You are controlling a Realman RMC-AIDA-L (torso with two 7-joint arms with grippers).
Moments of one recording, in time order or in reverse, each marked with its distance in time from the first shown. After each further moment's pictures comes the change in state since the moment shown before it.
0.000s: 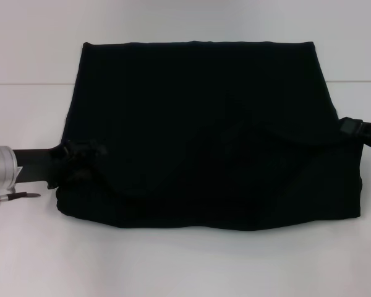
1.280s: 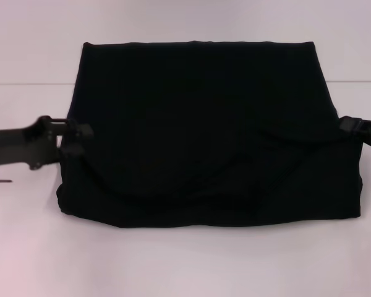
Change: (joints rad) left arm 0.035 0.058 -0.106 0.057 -0.059 0.250 0.090; right arm 0.017 0.004 0.002 0.011 -0.007 0.070 0.027
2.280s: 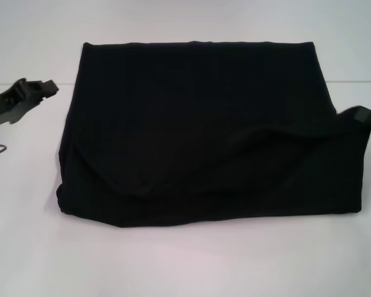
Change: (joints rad) left arm -0.023 -0.086 -0.353 -0.019 -0.047 -0.163 0.494; right arm -0.008 -0.019 0.028 -0.036 0.002 -0.066 0.035
